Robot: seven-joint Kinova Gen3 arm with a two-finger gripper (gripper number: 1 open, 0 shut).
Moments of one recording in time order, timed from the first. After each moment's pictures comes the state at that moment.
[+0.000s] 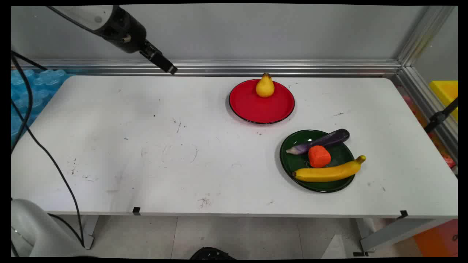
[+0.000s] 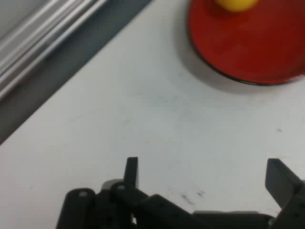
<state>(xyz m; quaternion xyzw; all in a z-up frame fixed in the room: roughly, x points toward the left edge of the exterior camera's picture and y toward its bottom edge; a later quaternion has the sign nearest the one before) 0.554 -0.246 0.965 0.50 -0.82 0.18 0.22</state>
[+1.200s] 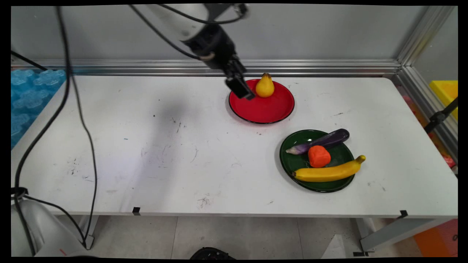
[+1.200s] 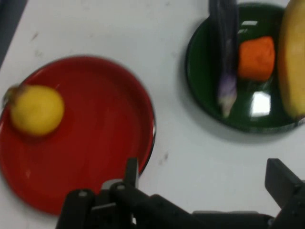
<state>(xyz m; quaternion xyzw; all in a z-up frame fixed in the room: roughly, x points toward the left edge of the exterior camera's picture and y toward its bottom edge) 0.377 -0.293 0.962 0.26 -0.92 0.12 0.26</state>
